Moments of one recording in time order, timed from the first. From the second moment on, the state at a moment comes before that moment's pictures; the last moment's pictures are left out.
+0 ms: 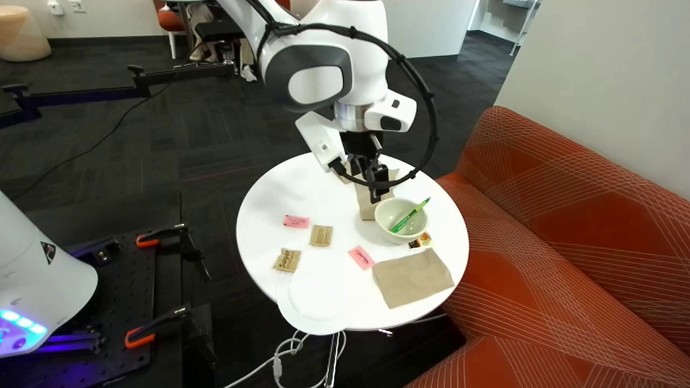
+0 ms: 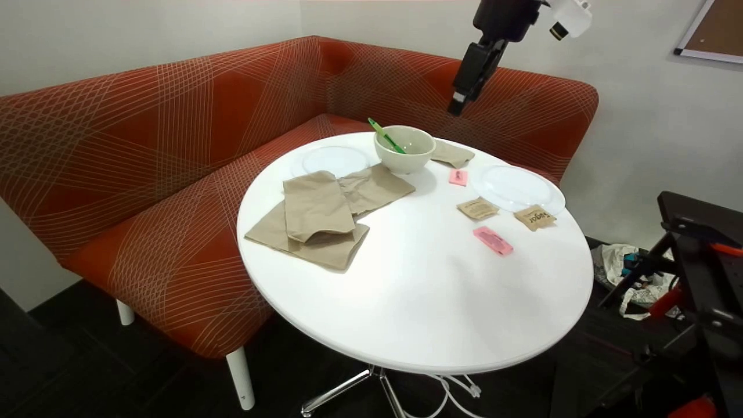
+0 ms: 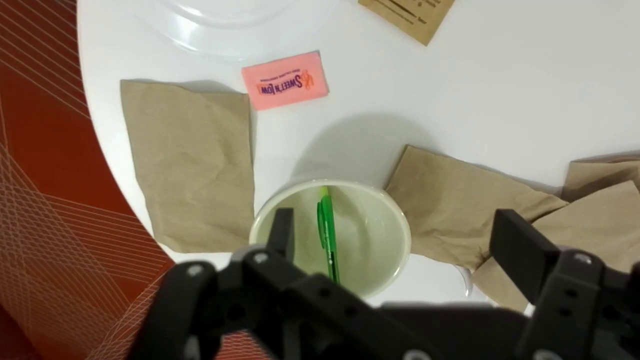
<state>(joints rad) -0.05 0.23 -0.03 -2.26 0.02 2.71 -0.09</state>
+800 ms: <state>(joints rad) -0.05 0.49 -0.07 -2.05 -0.04 2.71 -0.09</state>
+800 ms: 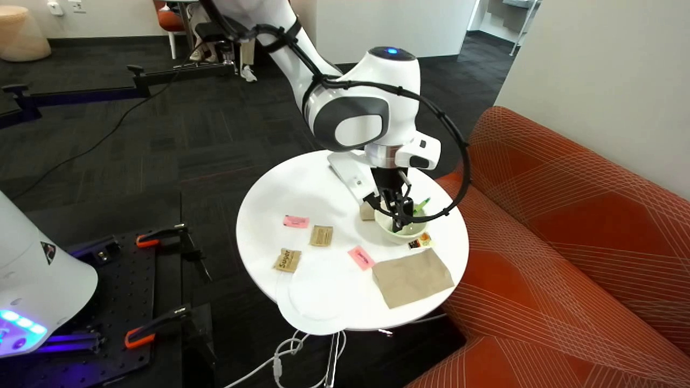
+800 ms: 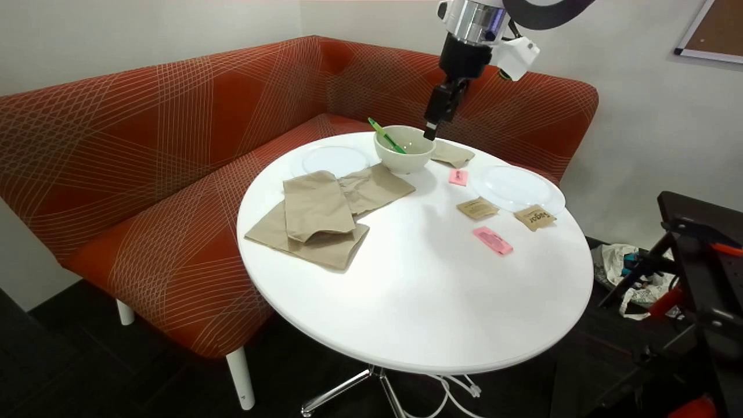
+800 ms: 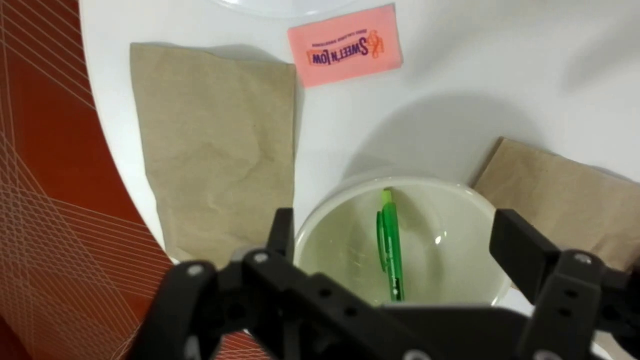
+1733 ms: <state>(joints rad) -0.03 0.65 -0.07 -1.84 -0.04 2.71 -0.07</state>
